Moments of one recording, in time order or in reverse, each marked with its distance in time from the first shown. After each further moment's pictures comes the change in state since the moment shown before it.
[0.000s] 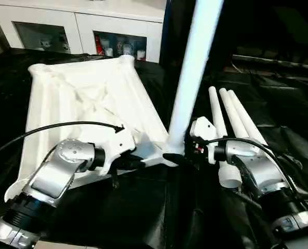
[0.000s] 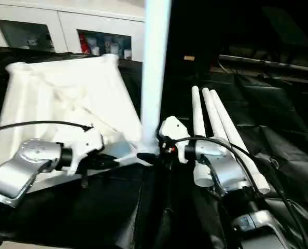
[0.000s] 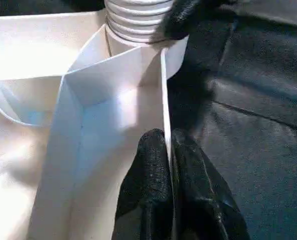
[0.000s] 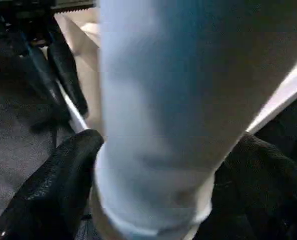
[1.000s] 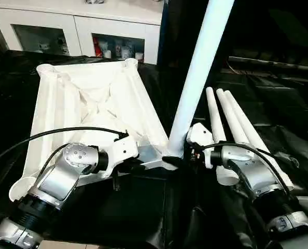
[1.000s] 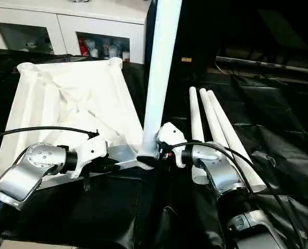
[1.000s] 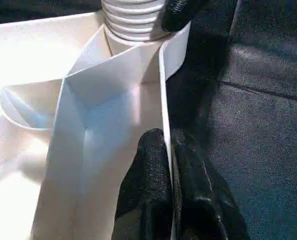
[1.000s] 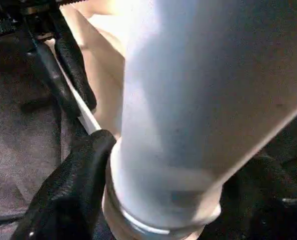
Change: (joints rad) left arm 0.000 -0.011 -0.036 0.087 0.089 -0.129 0.043; right arm 0.001 0.032 0.013 0.103 -0.032 -0.088 -0.018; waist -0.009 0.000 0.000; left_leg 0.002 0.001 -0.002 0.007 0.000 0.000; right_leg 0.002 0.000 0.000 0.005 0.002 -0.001
